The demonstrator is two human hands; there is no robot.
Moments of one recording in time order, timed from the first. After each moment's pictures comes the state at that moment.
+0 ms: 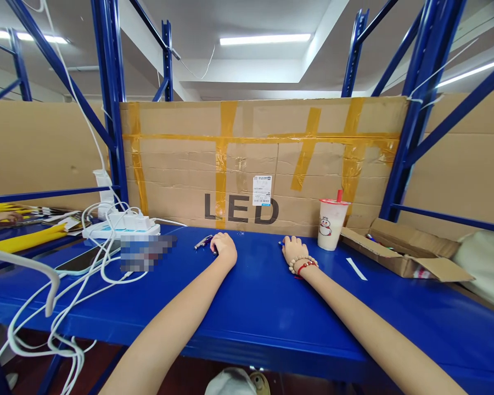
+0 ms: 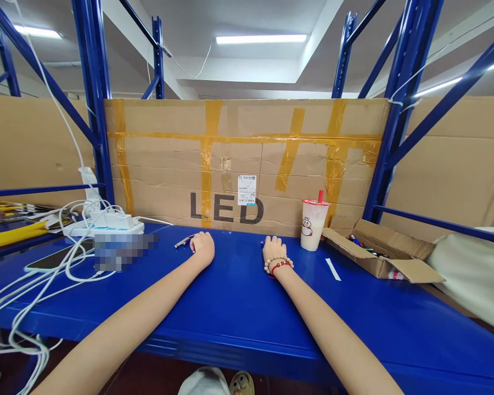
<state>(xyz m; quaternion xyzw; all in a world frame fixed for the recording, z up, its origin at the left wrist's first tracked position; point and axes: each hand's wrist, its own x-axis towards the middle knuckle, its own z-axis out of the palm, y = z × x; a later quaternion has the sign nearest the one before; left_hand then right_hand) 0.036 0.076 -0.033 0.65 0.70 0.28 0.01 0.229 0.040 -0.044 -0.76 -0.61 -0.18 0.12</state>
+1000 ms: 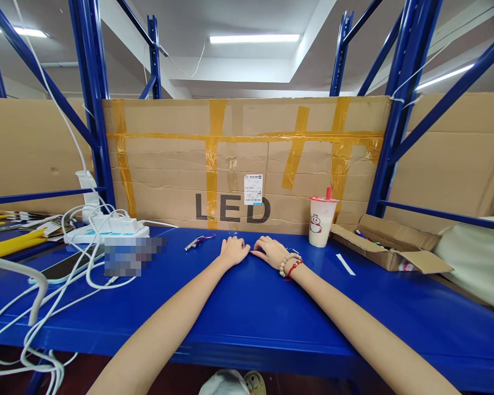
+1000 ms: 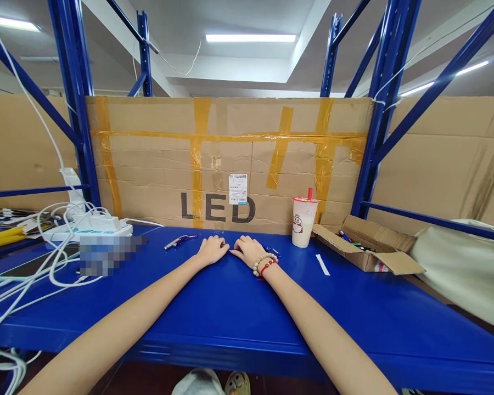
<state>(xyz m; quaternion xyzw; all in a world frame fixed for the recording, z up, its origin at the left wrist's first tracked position) 0.056 0.060 -0.033 0.82 0.52 0.24 0.05 0.208 0.022 -0.028 -0.54 -0.82 -0.14 0.13</state>
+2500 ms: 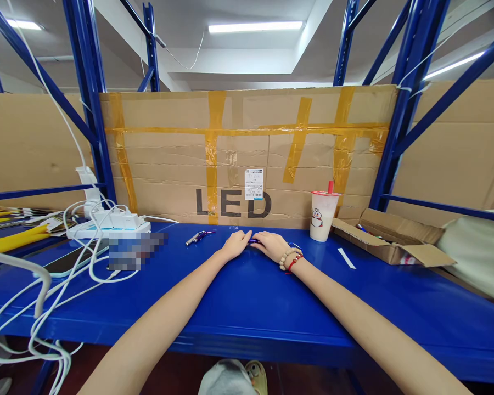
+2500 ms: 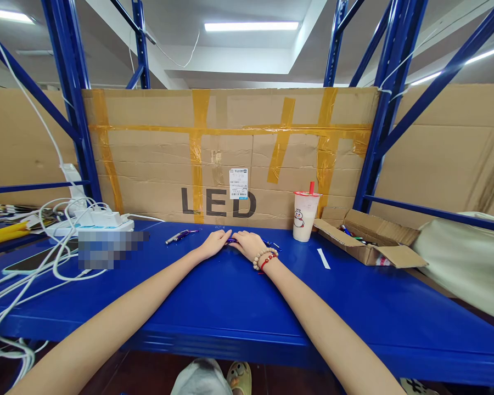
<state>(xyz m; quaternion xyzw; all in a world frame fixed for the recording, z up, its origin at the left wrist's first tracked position) 0.056 0.083 -0.044 0.83 0.44 0.31 0.12 0.205 0.026 -0.028 -0.49 -0.83 -0.21 0.14</state>
